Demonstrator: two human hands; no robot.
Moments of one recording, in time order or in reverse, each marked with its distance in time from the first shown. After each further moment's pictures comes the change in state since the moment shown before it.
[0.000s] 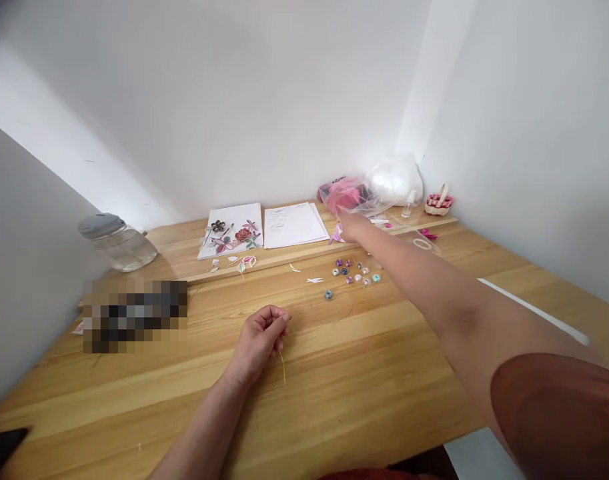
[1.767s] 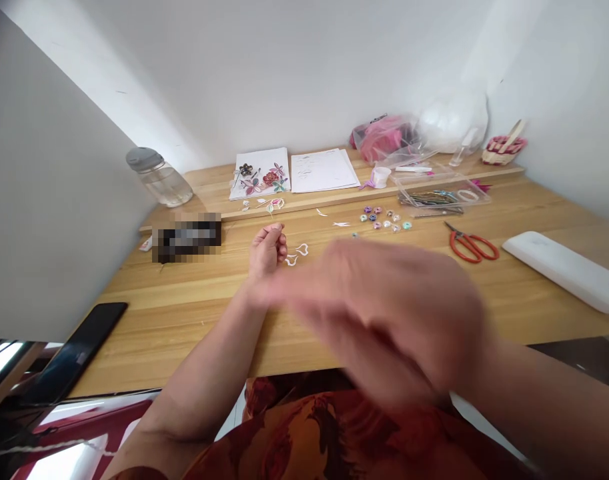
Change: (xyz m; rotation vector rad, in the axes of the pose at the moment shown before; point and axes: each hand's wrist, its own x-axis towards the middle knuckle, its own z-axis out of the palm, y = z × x) left_hand 0.008 0.018 -0.022 -0.418 0.365 0.164; right_hand -0.307 -0.115 -0.062 0.874 0.241 -0.526
